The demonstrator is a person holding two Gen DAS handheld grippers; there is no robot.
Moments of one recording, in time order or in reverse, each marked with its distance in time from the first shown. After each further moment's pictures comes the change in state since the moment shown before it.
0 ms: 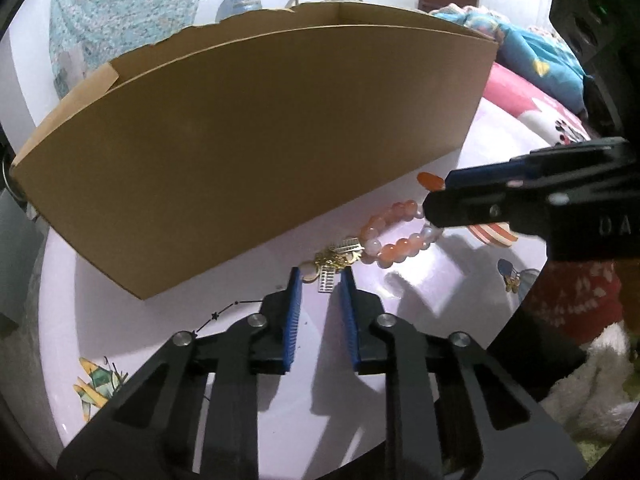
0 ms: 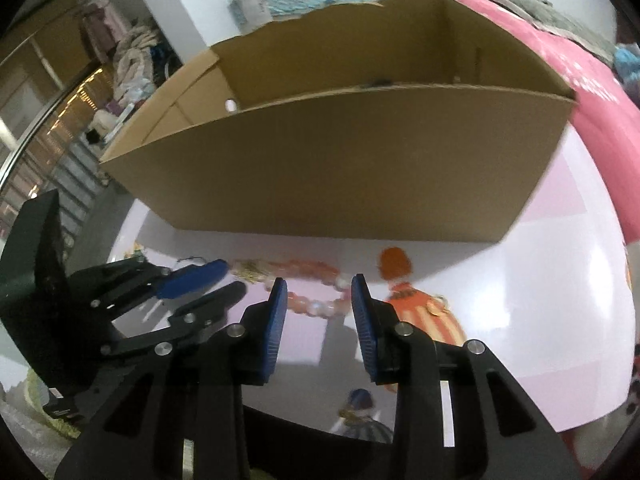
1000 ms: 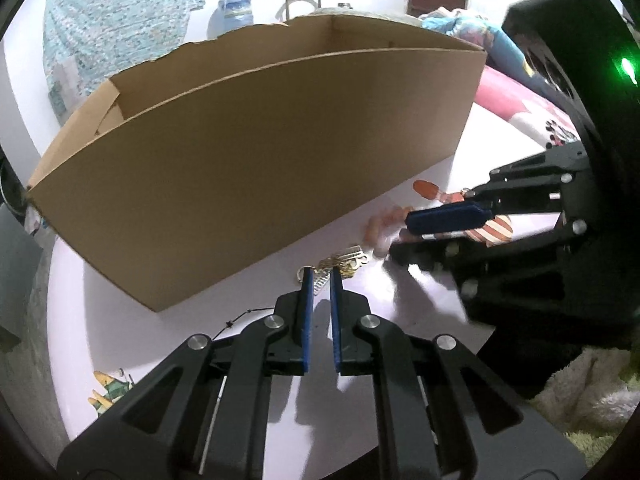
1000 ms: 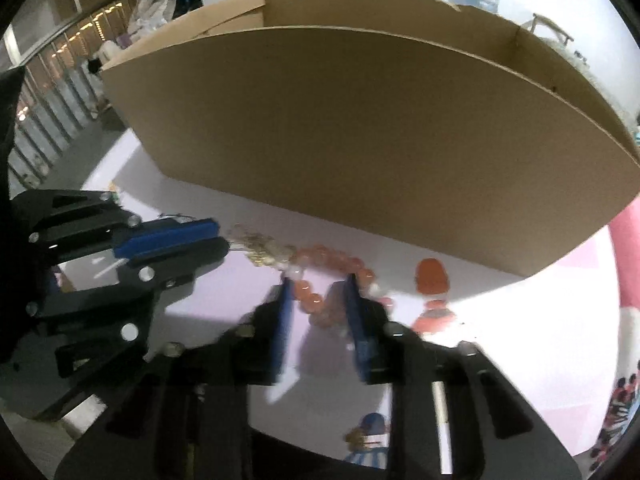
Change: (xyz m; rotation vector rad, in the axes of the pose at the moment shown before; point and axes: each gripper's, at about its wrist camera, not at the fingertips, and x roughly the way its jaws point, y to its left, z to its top) left arm -0.008 0.000 0.003 0.049 -0.021 -0.016; right arm 0.020 0.021 -0.014 -0.192 0.046 -0.144
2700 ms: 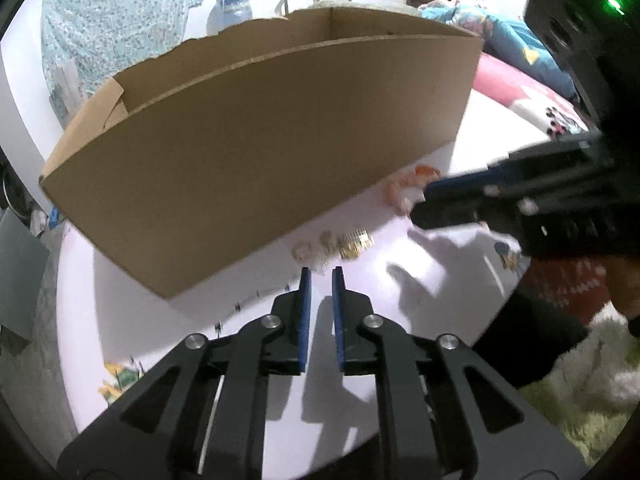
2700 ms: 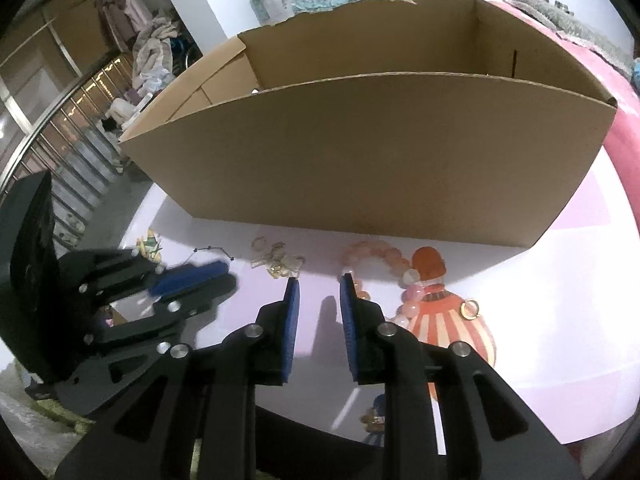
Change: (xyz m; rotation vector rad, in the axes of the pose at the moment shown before) left arm -0.008 0.007 -0.007 0.018 0.018 0.014; right arm -0.018 -0.029 -0.005 0.152 -0.064 0.195
